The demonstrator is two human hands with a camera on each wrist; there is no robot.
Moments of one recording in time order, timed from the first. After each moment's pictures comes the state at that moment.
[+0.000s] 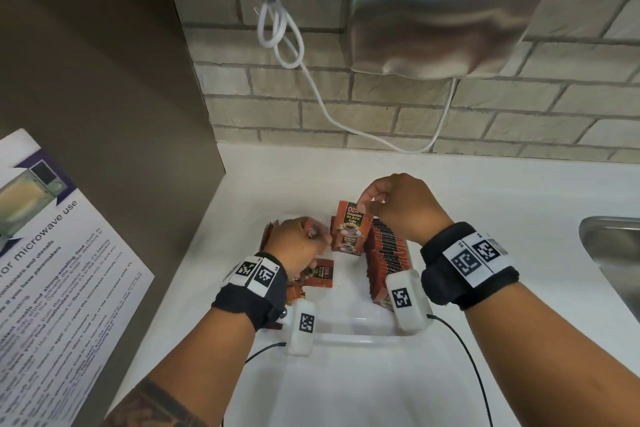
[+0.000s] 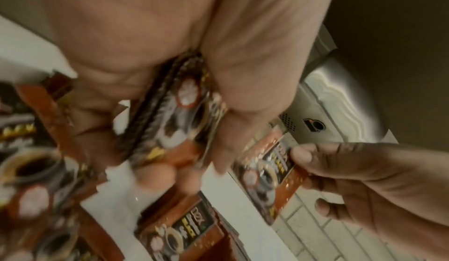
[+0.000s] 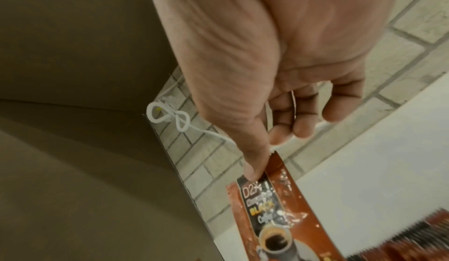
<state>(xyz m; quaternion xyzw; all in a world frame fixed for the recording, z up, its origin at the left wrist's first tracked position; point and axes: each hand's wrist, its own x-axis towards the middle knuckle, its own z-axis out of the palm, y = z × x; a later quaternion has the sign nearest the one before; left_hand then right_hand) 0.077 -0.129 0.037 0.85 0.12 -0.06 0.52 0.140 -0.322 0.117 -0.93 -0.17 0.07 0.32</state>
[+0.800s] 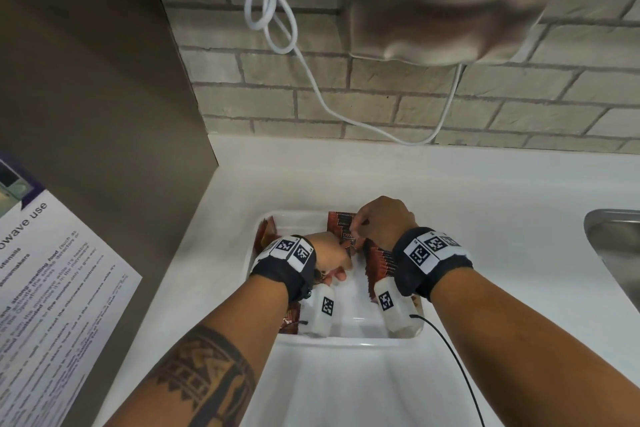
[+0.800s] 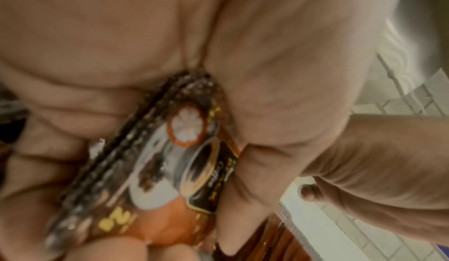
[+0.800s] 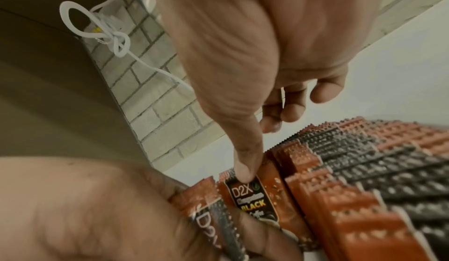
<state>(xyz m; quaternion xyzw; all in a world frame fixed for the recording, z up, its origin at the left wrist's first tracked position) 0.124 -0.167 0.013 0.83 0.14 -0.37 0.39 0.171 -0.302 0.048 -0.96 -0.10 0.19 0.17</state>
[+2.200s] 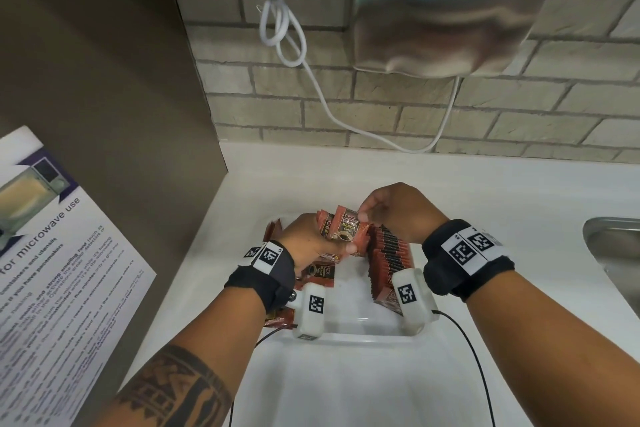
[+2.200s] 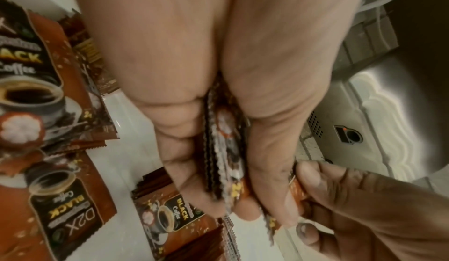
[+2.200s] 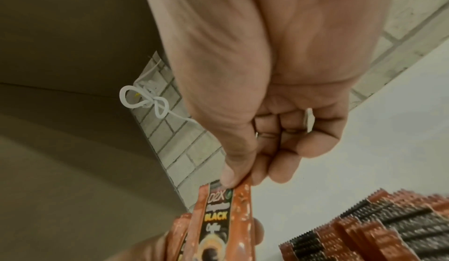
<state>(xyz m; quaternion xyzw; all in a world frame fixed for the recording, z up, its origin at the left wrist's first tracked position) 0.098 -0.133 0.020 0.77 0.02 -0.13 0.63 0.157 -0.324 0.095 -0.91 -0.16 0.17 0.35</state>
